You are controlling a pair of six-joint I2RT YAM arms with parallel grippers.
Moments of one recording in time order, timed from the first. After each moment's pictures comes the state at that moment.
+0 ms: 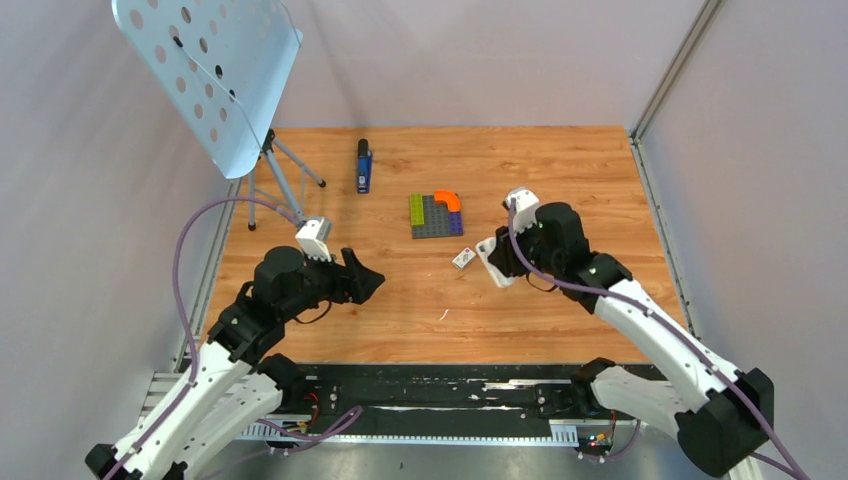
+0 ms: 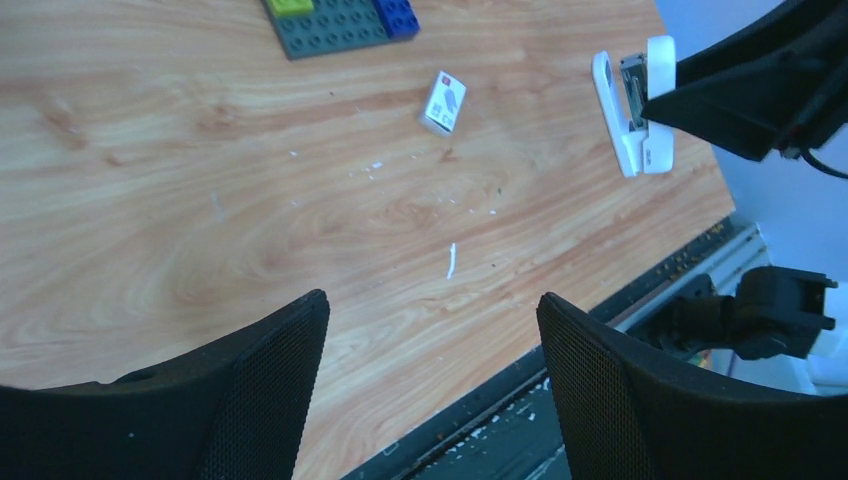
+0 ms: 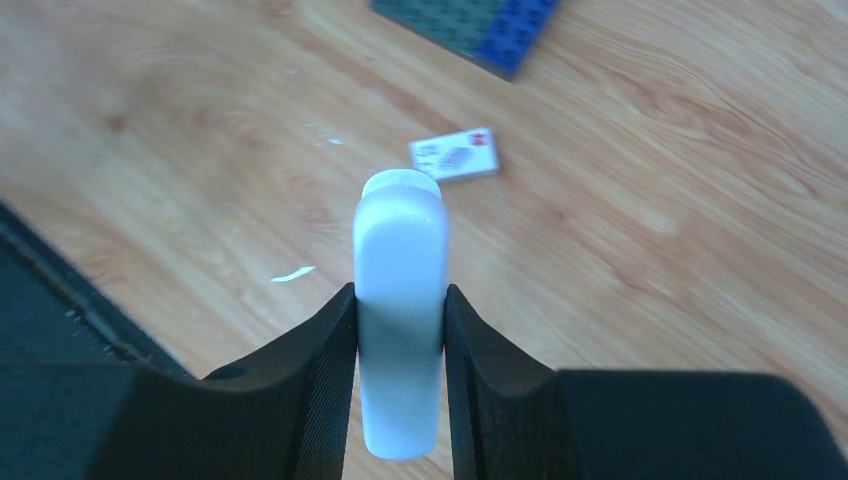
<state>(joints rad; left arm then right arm) -0.57 0.55 0.65 -0.48 0.08 -0.52 0.49 1.03 0.83 -0.41 -0.17 0.05</state>
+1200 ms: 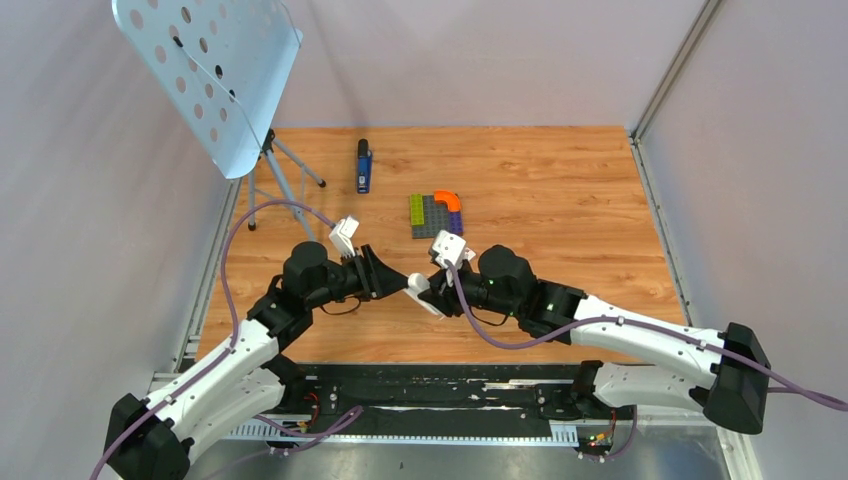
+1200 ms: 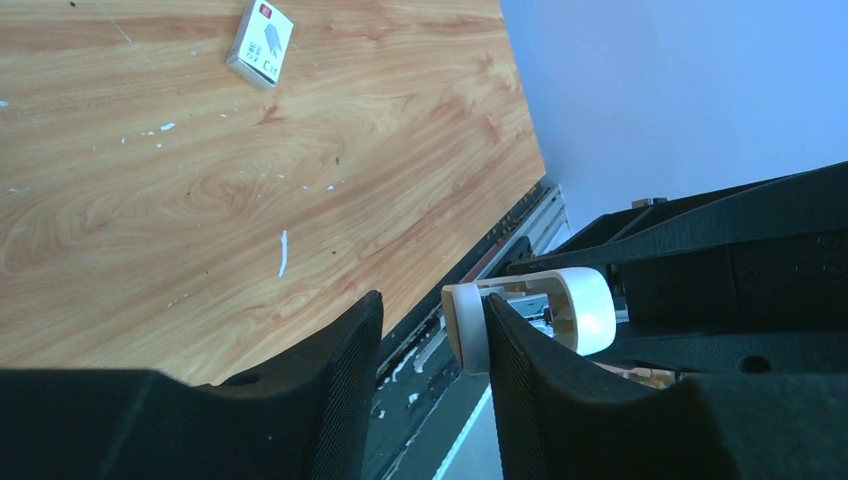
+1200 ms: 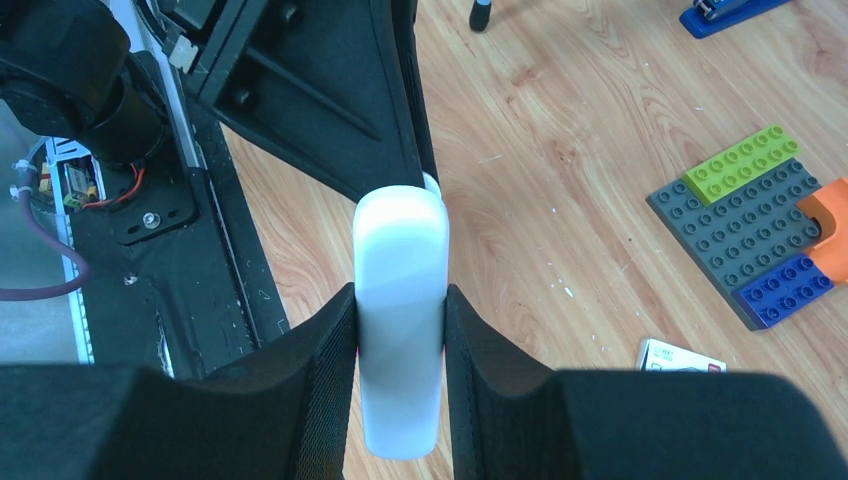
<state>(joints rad) -0.57 0.78 0.46 0.02 0.43 -0.87 1.09 1.06 0.77 -0.03 -0.08 -0.01</state>
